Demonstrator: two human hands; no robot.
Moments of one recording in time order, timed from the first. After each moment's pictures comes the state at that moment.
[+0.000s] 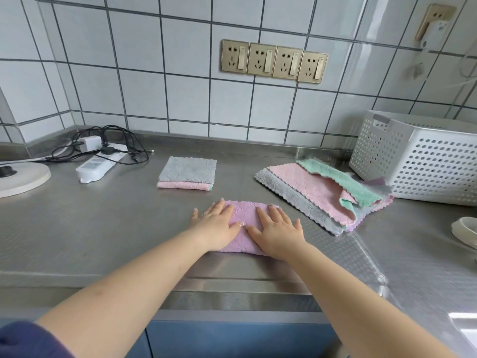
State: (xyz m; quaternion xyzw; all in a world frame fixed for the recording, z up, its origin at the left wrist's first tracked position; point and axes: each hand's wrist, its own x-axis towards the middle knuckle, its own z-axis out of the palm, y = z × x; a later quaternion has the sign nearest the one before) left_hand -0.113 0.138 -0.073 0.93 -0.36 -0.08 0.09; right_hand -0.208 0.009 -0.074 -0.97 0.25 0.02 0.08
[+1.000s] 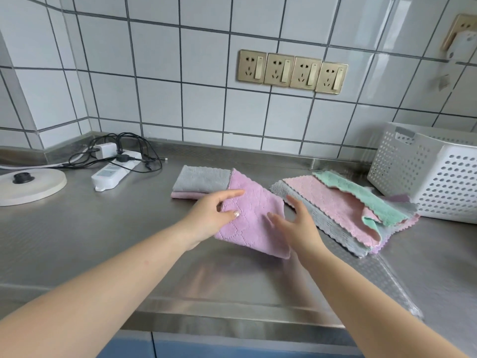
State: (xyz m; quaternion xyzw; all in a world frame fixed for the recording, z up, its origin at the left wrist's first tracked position) left_hand -0.080 0.172 -0.039 0.75 -0.37 -0.10 0.54; right_hand -0.189 0.004 -0.052 -0.80 0.26 -0.24 0.49
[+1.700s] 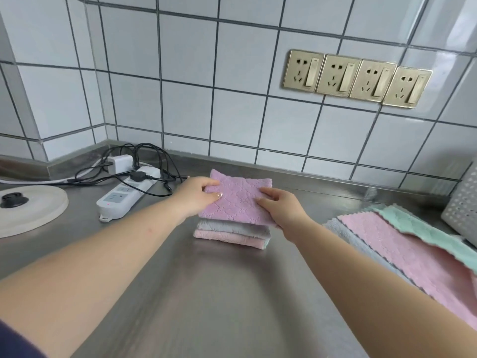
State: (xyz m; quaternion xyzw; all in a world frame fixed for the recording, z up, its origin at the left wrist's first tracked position) left_hand 0.107 0.185 -0.018 0.86 -0.24 -0.03 0.44; right_hand 0.026 0.004 -0.030 -0.80 0.20 -0.14 0.55
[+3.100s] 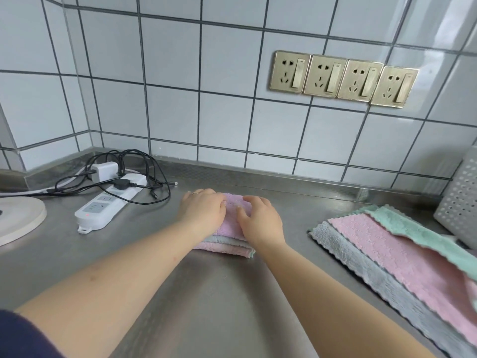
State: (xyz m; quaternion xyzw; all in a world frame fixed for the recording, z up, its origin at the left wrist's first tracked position) left_hand 0.108 0.134 -0.045 0.94 -0.29 0.14 0.14; right_hand 0.029 0.021 -0.051 -0.92 0.19 -0.21 0.28
